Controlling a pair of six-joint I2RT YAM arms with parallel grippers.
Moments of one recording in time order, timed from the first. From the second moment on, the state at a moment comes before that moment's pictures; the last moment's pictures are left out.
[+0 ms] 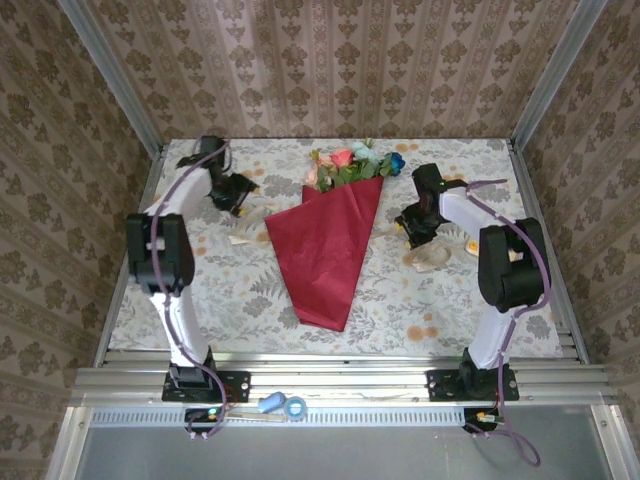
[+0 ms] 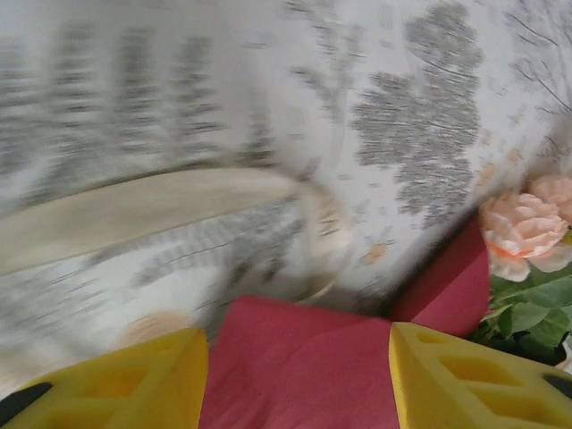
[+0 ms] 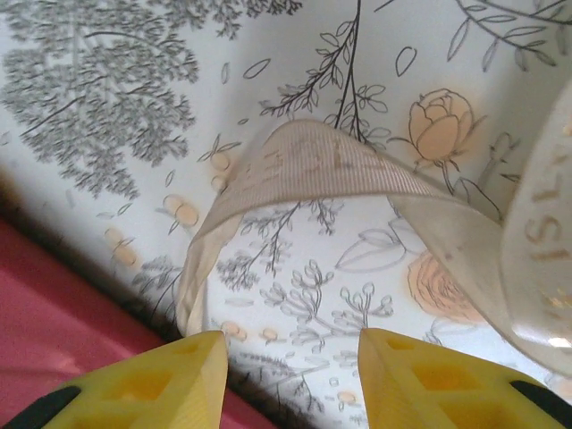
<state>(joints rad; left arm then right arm) -0.14 2.04 1.68 -0.81 0.31 -0.97 0.16 1.83 1.31 -0.78 -0.20 1.29</state>
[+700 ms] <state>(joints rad) -0.31 2.47 2.18 -1.14 0.08 -0.71 0.17 1.64 1.21 -0.80 -0.19 1.25</state>
